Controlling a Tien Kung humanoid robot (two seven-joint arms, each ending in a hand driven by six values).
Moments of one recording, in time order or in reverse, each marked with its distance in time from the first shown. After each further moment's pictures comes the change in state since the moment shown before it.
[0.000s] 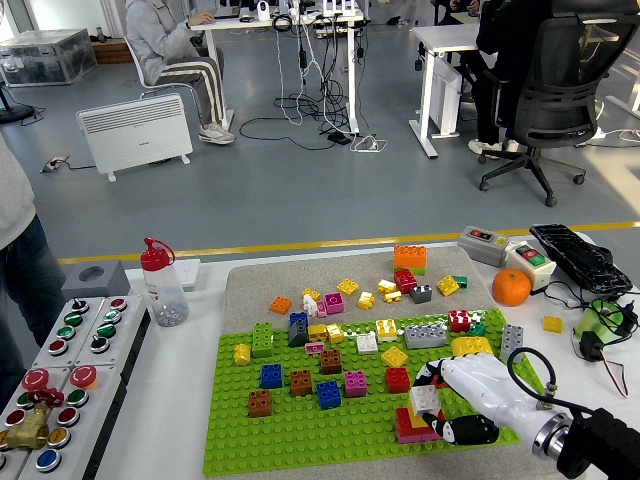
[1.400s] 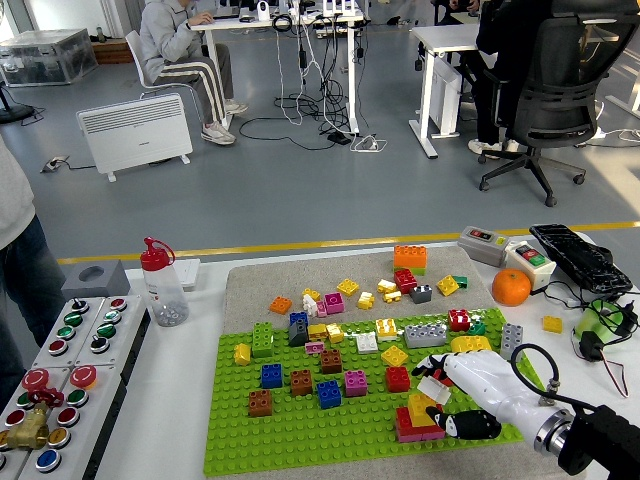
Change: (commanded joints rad) left arm 0.001 0.001 -0.004 0.000 0.000 0.001 -0.002; right arm 0.000 0.004 0.016 -0.008 0.013 0.003 -0.002
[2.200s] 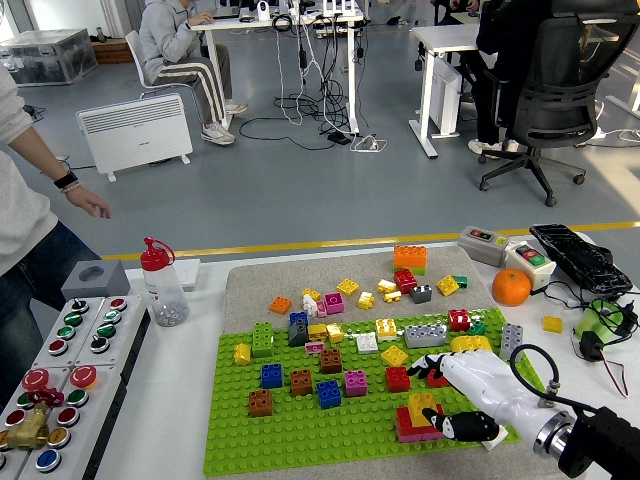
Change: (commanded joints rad) left arm -0.001 0.000 0.000 0.000 0.001 0.000 0.001; right arm -0.010 -0.007 0.007 0.033 0.000 -0.012 0.010
